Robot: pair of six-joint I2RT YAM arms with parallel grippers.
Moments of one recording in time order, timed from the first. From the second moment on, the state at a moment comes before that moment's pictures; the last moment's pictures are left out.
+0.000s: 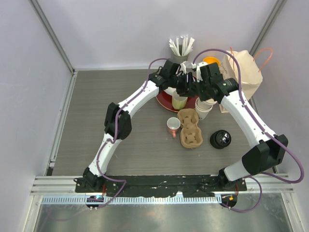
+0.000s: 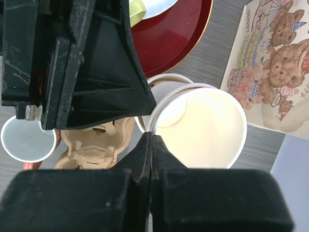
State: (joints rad) left arm -0.70 2.41 2.36 -0.51 0.62 -0.80; right arm 0.36 1.48 1.51 -0.87 0.19 -0.09
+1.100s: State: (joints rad) left arm -0.73 2.36 2.36 -0.52 0.61 -0.74; right arm 0.36 1.44 1.48 -0.87 0.16 -0.10
